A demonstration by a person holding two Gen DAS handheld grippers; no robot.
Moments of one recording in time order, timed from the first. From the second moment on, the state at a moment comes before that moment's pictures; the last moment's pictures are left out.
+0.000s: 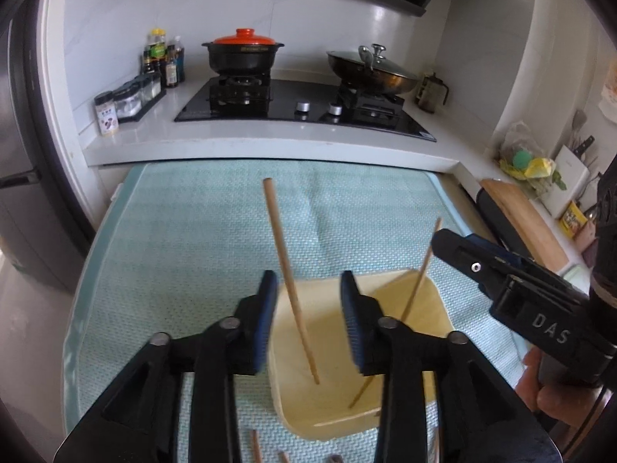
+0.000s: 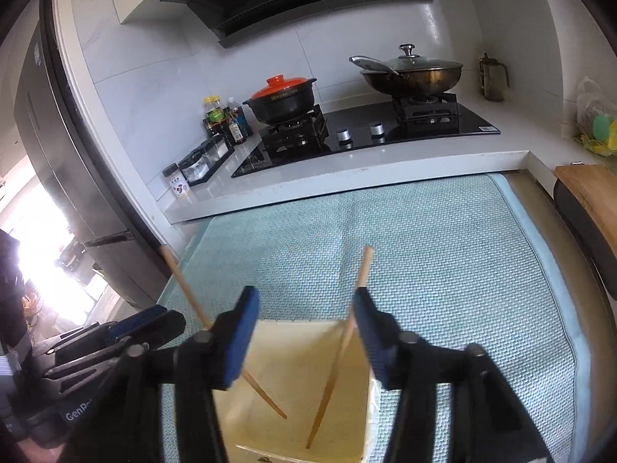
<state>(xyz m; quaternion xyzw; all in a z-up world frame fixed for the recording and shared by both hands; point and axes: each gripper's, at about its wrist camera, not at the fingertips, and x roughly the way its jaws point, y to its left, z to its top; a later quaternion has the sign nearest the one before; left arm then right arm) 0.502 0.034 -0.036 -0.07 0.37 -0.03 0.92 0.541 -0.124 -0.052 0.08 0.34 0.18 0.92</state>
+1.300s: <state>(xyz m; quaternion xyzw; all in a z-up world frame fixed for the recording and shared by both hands) 0.178 0.112 -0.203 -0.06 0.44 0.08 0.89 0.192 -0.280 -0.197 -0.04 0.39 0.00 0.92</state>
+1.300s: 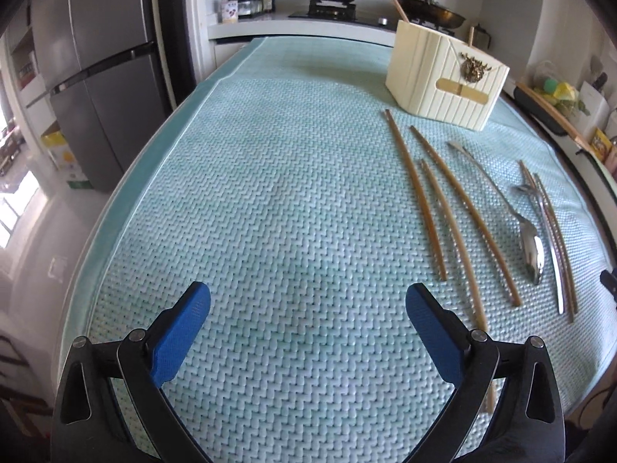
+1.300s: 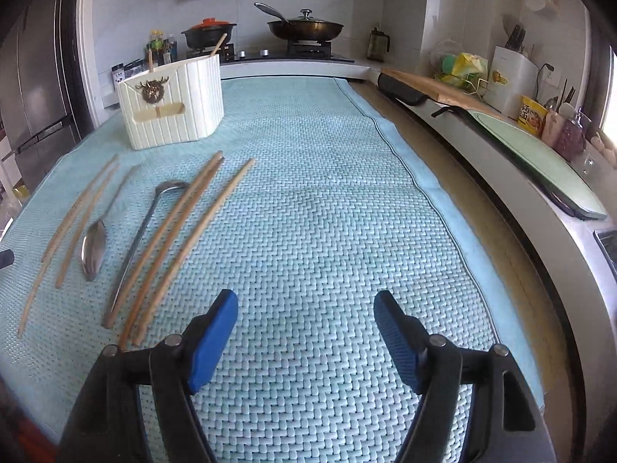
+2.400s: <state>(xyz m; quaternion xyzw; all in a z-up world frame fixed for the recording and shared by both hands) 0.185 0.107 -0.220 -0.05 0.46 0.09 0.88 0.191 -0.262 -0.229 -0.03 0.43 0.05 0.90</state>
